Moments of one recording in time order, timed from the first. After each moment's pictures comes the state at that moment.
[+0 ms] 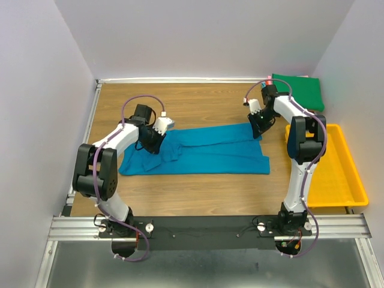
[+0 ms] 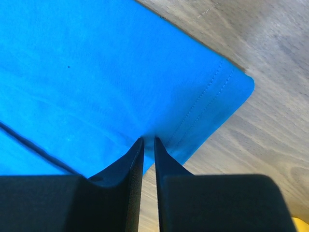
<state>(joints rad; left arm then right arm) -0.20 1.64 1.07 -0.61 0.36 0.48 0.07 2.15 1.66 -0.93 -0.30 -0.50</state>
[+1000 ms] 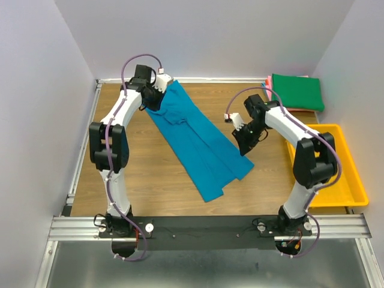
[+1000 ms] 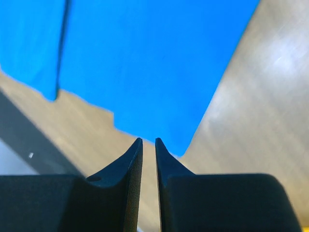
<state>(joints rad) -0.15 2.11 1.88 -0.70 0.24 0.42 0.31 1.77 1.38 -1.09 -0.42 -0.57</state>
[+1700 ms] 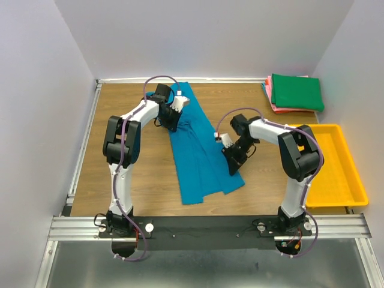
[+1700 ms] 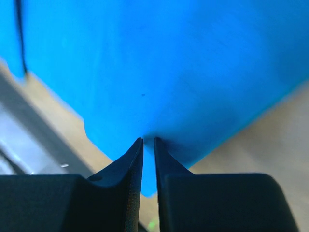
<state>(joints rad) -0.27 2.12 1.59 -0.63 0.36 0.34 0.38 1.93 1.23 -0.92 -0.52 -0.43</state>
